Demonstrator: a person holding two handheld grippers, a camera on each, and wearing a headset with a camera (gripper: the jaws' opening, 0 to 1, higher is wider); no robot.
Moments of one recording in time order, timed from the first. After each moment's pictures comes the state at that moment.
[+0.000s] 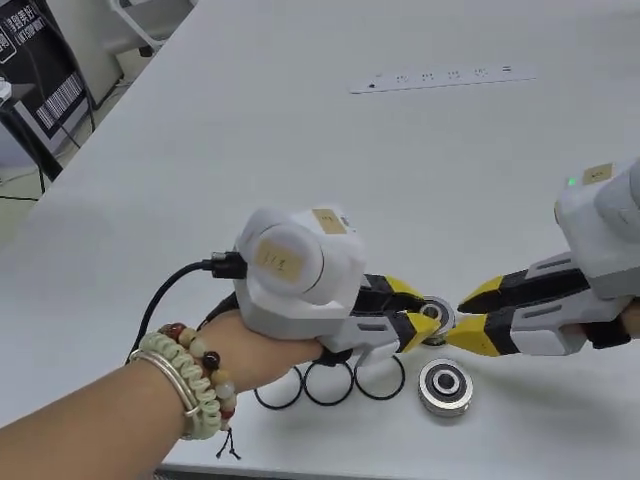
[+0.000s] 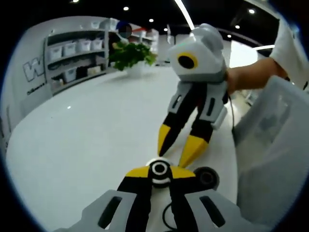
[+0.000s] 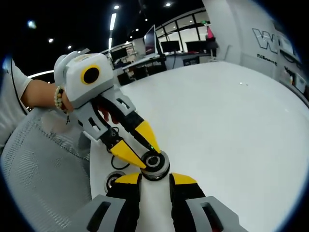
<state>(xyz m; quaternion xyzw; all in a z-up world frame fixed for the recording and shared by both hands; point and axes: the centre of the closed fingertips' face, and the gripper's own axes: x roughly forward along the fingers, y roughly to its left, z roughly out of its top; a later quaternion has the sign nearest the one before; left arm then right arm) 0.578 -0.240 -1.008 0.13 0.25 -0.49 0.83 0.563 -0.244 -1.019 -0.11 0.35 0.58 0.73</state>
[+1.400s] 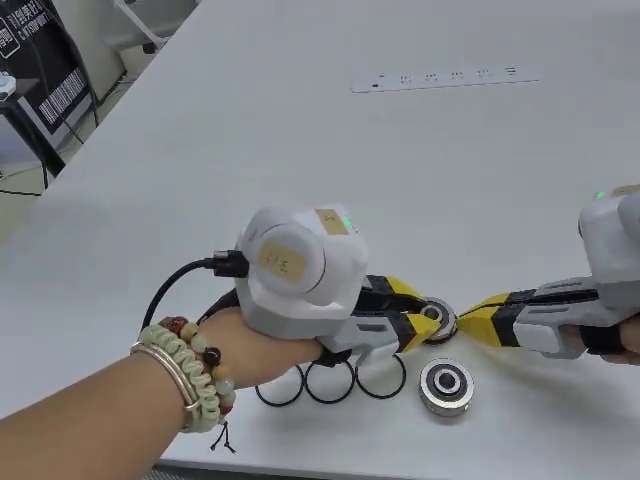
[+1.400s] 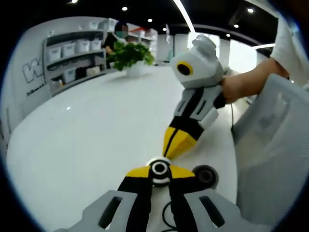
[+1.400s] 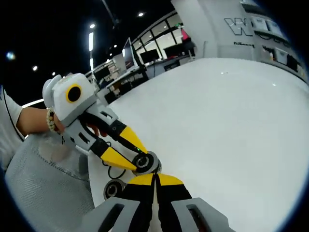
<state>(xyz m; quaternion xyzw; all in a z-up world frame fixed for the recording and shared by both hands) 0.571 -0.239 -1.007 0.13 0.25 -0.49 0.82 0.572 -0.252 -1.018 0.04 0.37 0.52 0.77</state>
